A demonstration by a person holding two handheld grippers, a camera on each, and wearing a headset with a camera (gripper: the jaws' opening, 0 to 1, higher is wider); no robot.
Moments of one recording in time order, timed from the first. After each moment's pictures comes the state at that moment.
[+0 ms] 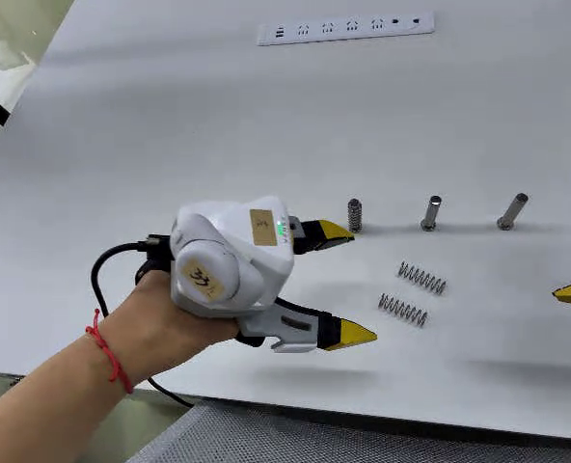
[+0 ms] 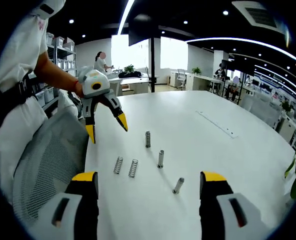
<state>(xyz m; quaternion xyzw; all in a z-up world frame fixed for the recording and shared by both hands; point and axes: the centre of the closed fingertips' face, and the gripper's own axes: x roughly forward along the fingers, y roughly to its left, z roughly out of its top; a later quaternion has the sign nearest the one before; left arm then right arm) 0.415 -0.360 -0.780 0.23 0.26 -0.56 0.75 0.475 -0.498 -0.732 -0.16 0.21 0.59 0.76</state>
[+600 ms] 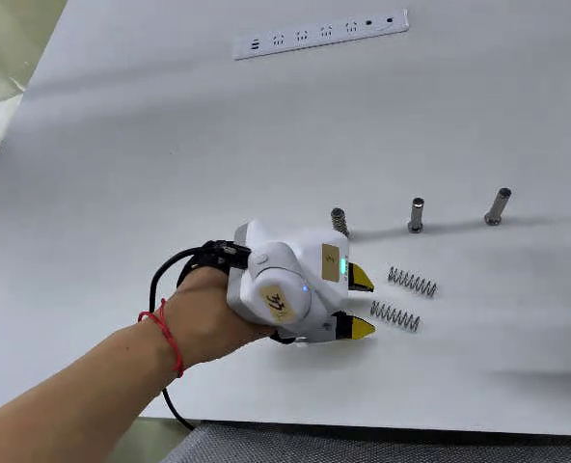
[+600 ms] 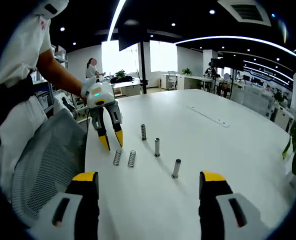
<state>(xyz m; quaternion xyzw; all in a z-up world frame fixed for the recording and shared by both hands) 0.420 -0.378 -0.835 0.34 0.30 -0.61 0.65 0.469 -0.532 -0.748 -0.13 0.21 0.57 0.79</state>
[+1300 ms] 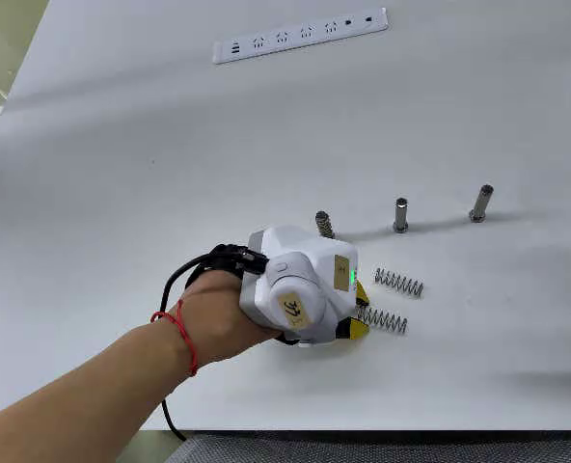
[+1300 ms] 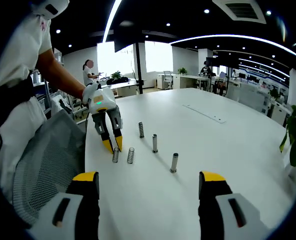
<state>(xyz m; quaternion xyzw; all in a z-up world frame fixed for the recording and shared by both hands) 0.423 -0.381 -0.855 0.37 0.31 -0.62 0.62 0.468 -0.543 -0.749 -0.12 0.22 0.55 0.80</state>
